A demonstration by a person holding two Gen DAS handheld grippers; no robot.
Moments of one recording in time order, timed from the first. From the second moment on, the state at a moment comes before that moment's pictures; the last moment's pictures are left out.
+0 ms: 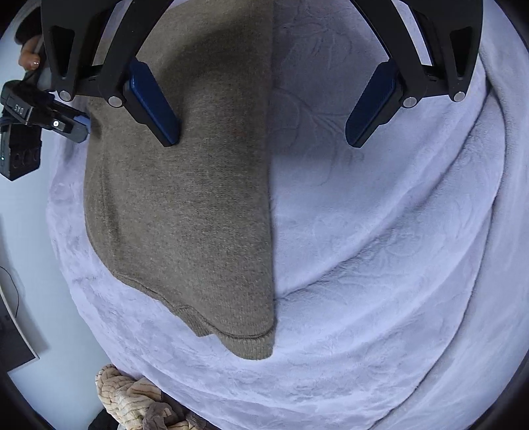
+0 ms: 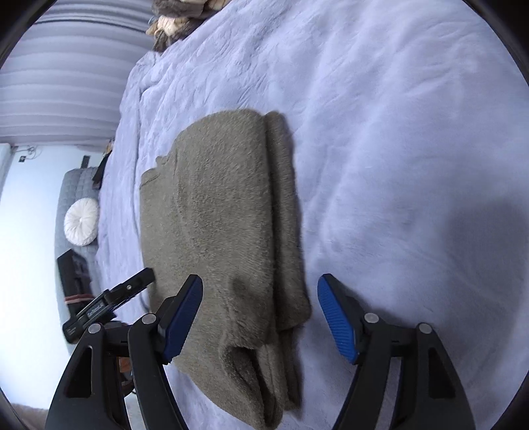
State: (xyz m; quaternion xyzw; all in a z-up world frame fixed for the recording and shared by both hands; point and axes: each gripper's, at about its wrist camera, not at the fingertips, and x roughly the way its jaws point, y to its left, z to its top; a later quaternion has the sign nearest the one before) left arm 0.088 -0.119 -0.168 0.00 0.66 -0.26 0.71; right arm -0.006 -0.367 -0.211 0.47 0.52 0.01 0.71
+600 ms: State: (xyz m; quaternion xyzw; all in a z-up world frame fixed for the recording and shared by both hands) left arm 0.086 -0.156 -0.190 -0.02 0.66 -0.30 0.68; right arm 0.045 -0.349 -0.235 0.47 0.53 0.11 0.70
